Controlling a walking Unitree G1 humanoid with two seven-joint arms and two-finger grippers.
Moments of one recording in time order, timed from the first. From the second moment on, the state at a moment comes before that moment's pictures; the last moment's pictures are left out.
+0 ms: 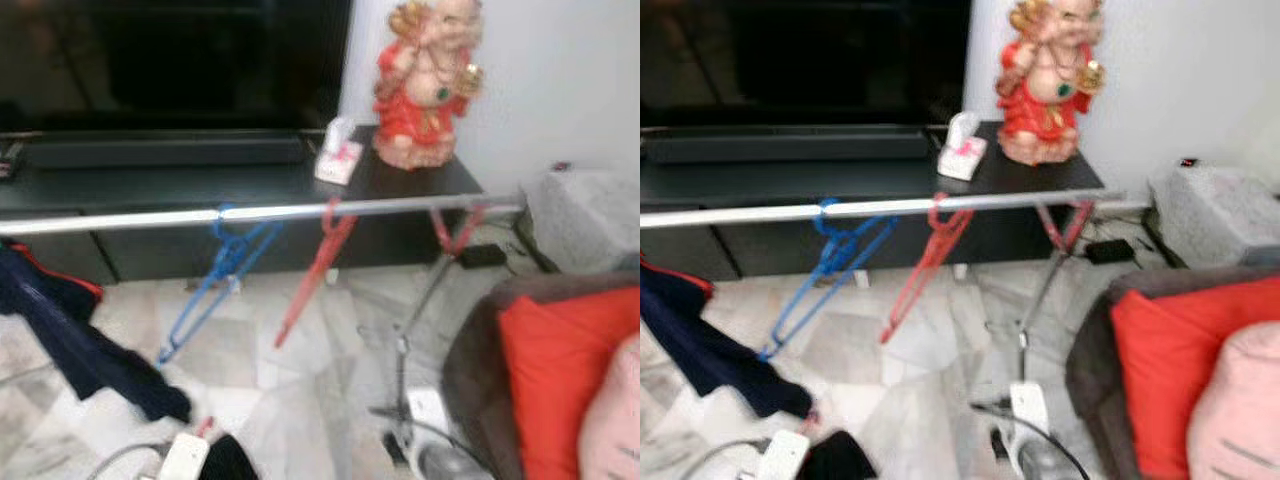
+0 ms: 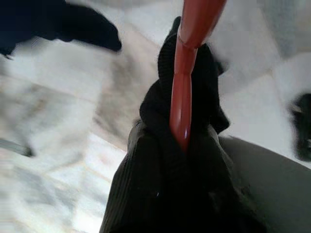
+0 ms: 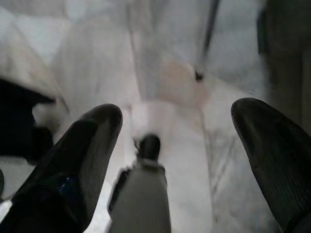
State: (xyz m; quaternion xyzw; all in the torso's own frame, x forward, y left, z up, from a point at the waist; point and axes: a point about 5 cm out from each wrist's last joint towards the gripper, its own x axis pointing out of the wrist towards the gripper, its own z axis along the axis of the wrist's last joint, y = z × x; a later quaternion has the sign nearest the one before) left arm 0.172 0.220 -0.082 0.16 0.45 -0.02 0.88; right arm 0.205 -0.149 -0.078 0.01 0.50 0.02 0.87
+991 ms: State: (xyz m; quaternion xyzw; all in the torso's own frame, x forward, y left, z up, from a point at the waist) left arm 0.250 0.270 0.023 0.17 0.10 0.19 0.96; right arm 0.208 -0.142 -0.076 0.01 0.48 0.04 0.87
